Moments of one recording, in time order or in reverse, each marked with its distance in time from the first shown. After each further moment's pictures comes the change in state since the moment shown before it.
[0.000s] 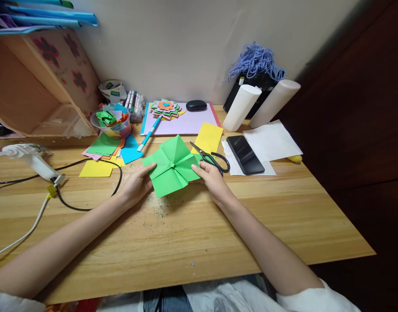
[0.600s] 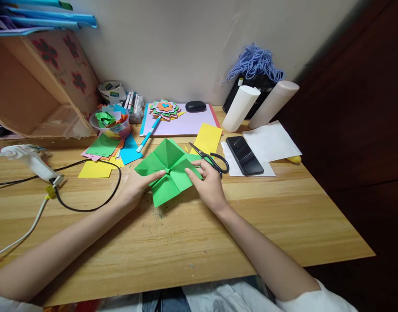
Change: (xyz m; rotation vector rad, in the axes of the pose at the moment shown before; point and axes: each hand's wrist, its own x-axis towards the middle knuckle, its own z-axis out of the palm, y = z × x) left_hand -0.010 0.002 0.009 0.381 0.028 0.215; right_hand -0.014 0.001 0.016 -0.204 0.130 -0.286
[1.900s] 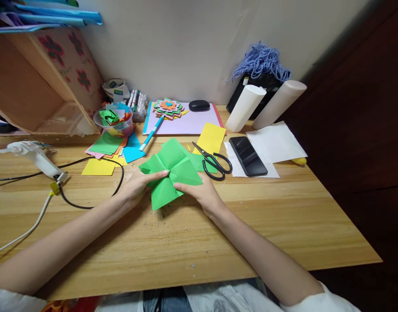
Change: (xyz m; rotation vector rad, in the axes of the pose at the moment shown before) left_hand 0.000 0.003 -0.003 -0.085 -0.027 -0.169; right_hand -0.009 0.006 0.012 0.209 -0.154 0.262
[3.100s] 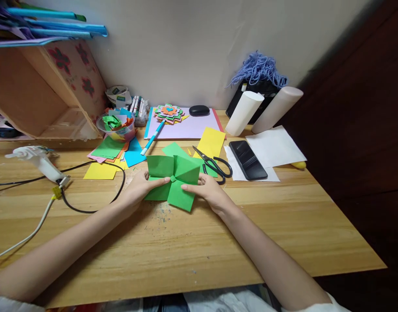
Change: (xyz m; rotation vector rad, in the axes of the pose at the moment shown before) left_hand -0.004 0.007 0.003 0.193 0.058 -0.080; right_hand 0.010 -0.003 -0.018 0.028 -0.147 0.107
